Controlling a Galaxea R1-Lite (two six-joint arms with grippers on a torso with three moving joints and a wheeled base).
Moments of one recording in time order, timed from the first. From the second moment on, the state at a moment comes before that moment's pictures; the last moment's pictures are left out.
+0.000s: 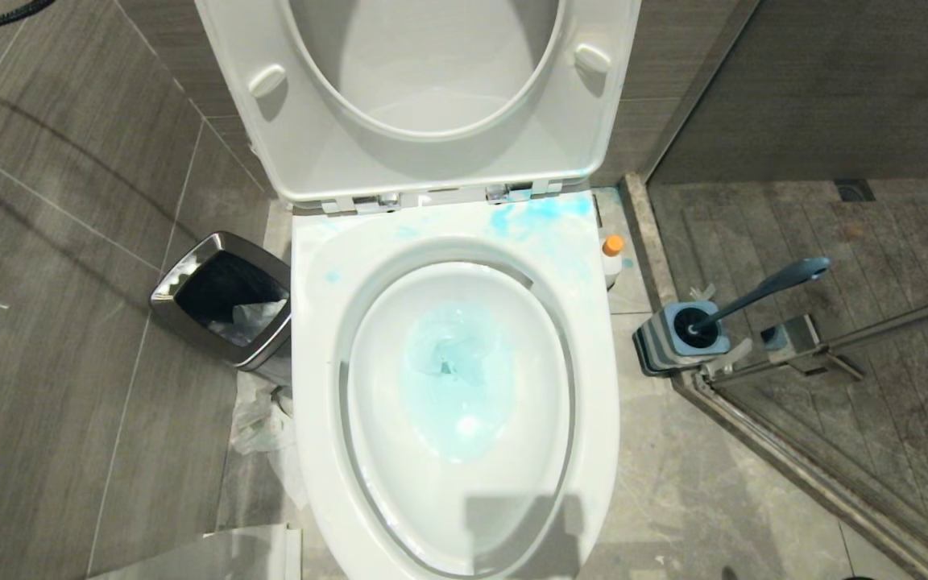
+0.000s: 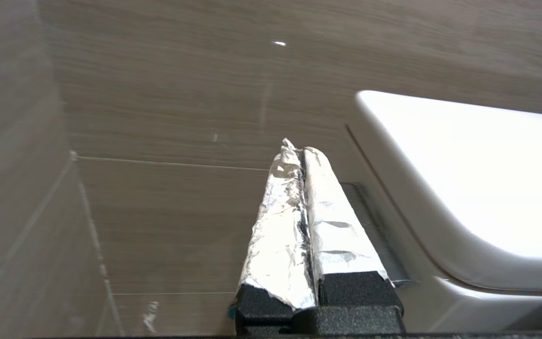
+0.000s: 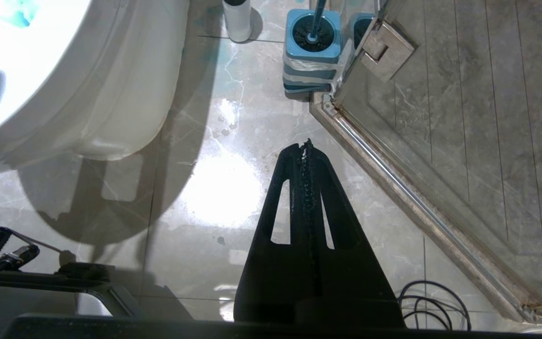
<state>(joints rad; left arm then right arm) 0.06 1.80 -1.96 -0.61 -0.16 -0.25 0.00 0.00 0.00 0.00 0.01 -0.04</state>
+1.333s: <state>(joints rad) -0.04 1.89 -1.96 -0.61 -0.24 -0.38 0.00 0.00 0.00 0.00 0.01 -0.04</state>
